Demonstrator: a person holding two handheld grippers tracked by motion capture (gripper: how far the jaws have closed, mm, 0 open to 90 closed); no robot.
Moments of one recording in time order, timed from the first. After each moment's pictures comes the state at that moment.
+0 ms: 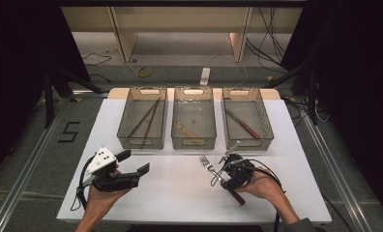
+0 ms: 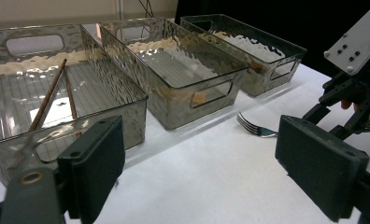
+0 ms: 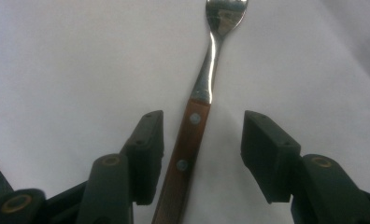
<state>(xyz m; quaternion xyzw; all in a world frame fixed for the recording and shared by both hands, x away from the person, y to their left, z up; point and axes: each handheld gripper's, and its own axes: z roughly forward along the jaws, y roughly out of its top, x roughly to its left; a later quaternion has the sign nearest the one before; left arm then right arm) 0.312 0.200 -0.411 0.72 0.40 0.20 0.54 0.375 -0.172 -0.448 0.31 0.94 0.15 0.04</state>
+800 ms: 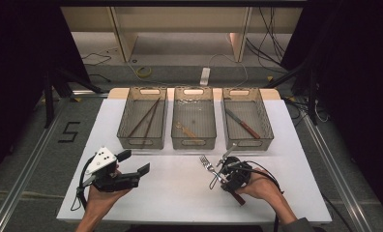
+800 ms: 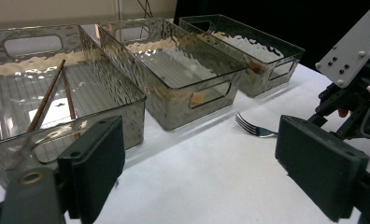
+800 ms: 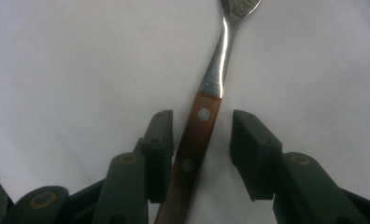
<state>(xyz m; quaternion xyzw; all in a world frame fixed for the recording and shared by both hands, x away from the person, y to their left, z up) 0.311 0.199 -0.411 0.72 0.40 0.20 0.54 0.375 -0.167 -0.457 0.31 0.94 0.12 0.03</state>
